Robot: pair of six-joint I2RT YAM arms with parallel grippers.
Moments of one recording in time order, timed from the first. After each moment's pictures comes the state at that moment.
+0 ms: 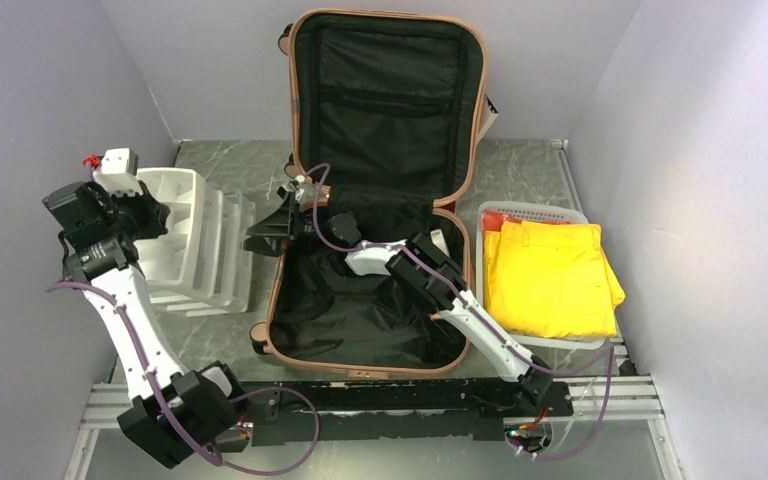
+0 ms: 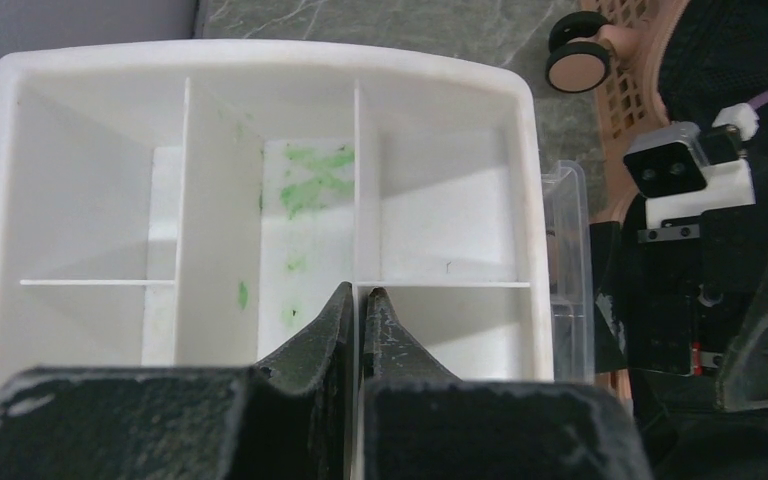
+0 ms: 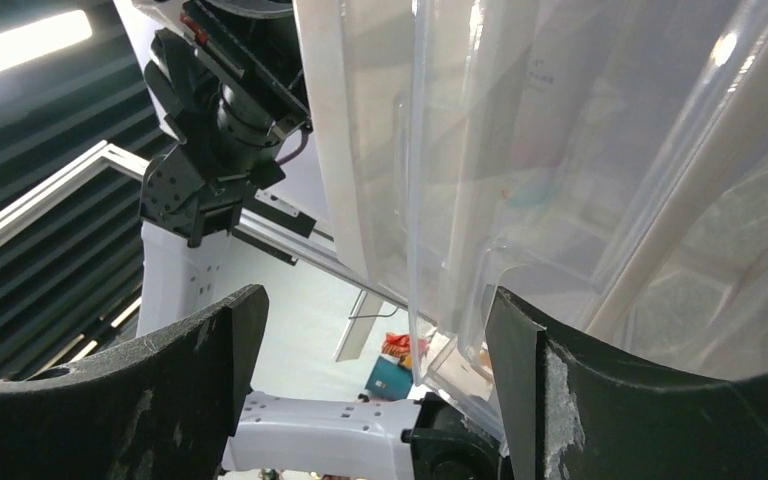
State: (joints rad) left arm 0.62 1.04 1.14 -0.58 0.59 0.18; right arm 0.90 2.67 1.90 1.40 -0.68 1.81
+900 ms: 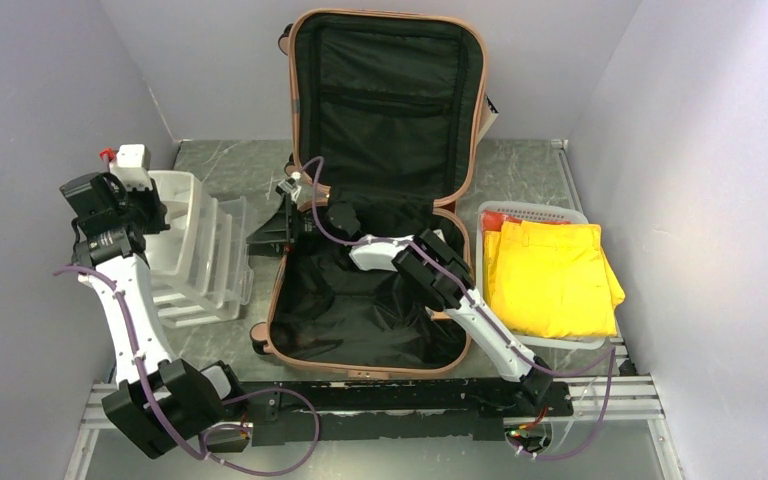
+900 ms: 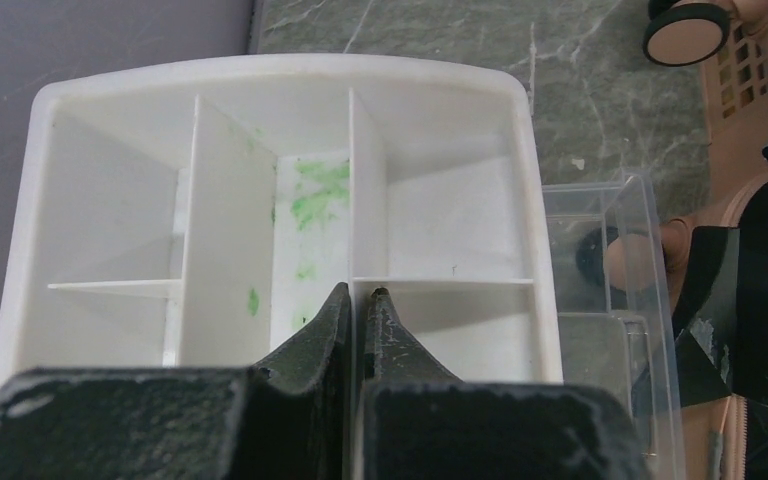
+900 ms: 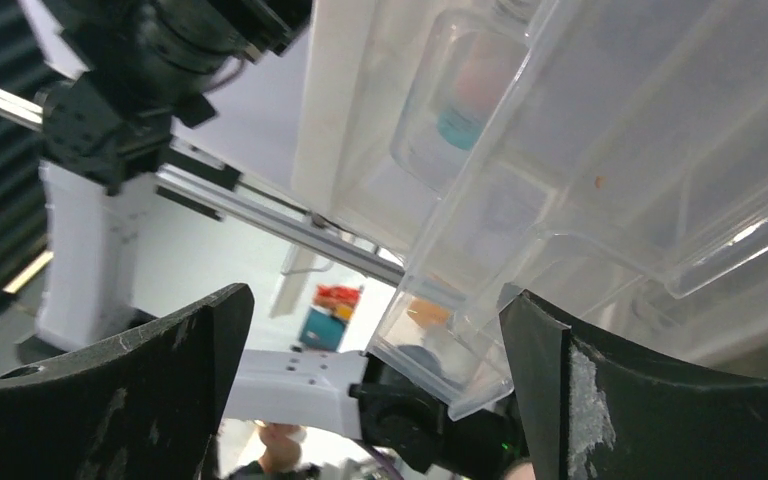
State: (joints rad) left arm 0.53 1.11 1.13 -0.52 0.40 0.25; right arm 0.87 2.60 1.82 1.30 -0.80 1.64
